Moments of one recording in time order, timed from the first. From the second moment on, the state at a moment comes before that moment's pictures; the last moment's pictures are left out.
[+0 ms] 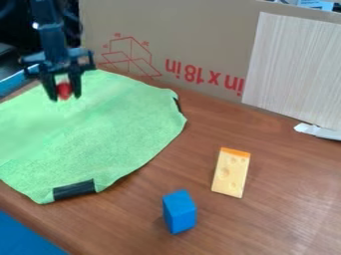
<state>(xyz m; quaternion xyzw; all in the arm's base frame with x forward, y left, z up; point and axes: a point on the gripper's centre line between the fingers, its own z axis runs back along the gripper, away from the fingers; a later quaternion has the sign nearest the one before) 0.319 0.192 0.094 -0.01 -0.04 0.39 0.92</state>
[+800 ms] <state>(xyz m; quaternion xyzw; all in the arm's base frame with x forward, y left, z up) 0.253 0.124 0.063 0.01 0.00 0.25 0.97</state>
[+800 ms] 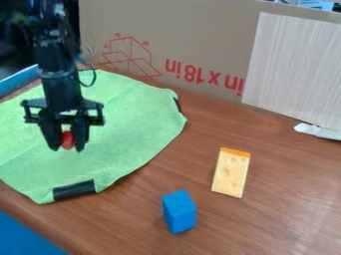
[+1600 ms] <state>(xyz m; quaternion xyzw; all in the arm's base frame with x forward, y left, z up) 0.257 0.136 0.077 0.00 0.00 0.28 0.96</state>
